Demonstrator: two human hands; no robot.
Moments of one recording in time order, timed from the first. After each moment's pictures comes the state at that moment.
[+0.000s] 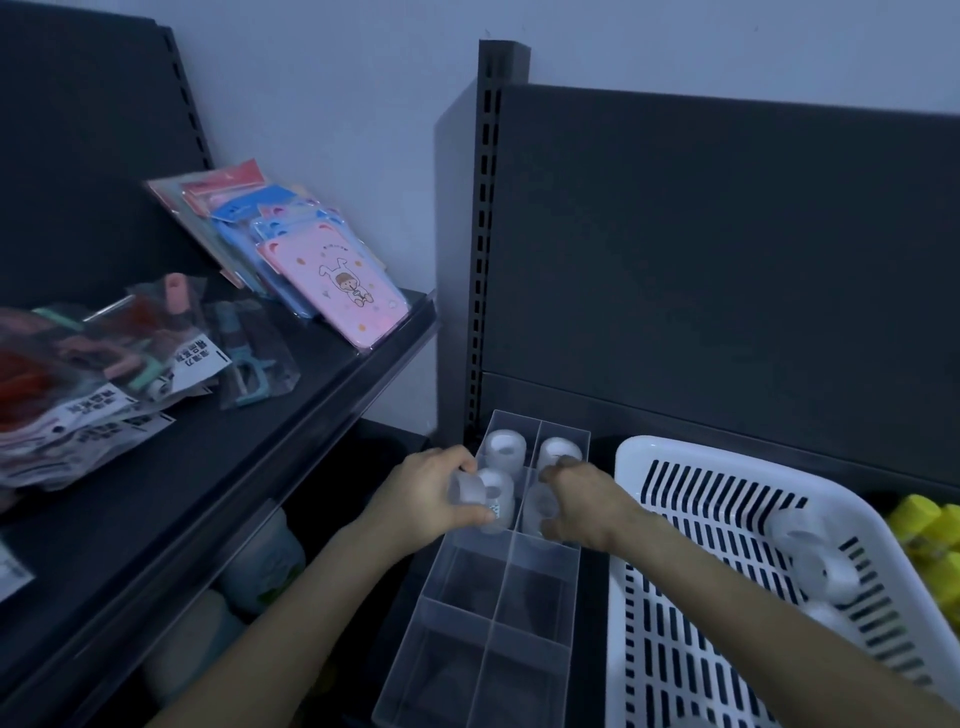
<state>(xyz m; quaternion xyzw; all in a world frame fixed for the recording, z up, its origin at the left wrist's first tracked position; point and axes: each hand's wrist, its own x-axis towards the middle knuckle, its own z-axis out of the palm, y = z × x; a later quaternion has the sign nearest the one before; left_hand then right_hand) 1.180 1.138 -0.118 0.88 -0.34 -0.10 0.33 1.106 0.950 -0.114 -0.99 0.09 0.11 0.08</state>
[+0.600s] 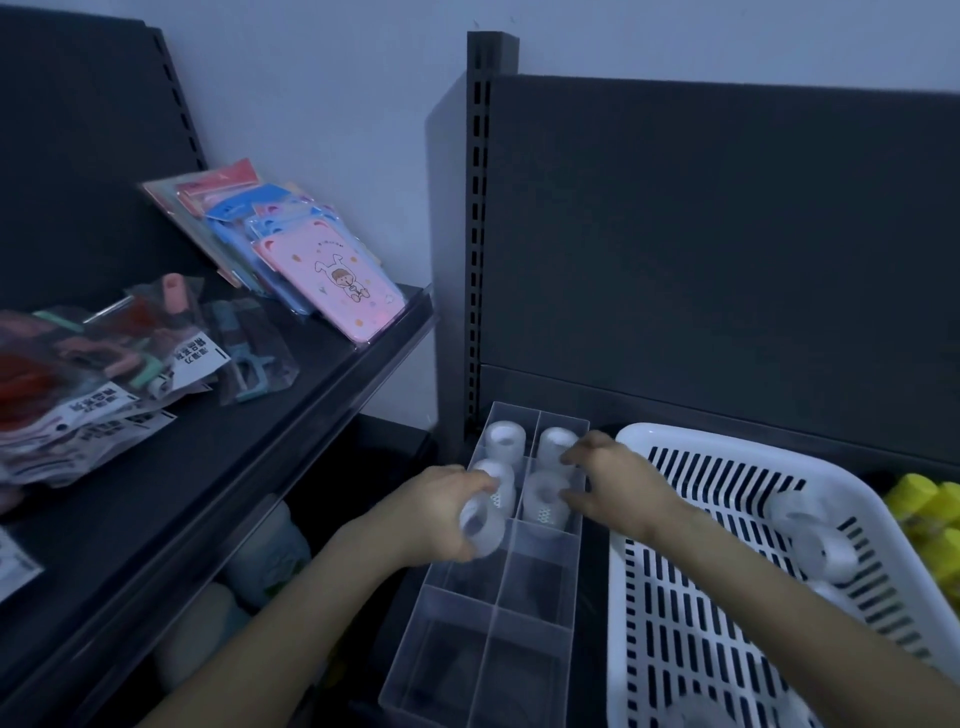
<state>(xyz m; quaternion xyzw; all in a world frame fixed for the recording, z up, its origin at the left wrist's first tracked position) 1.163 1.138 -0.105 0.87 -0.41 -0.20 0.18 1.084 0.938 -0.098 -0.99 0.09 0.02 0.10</state>
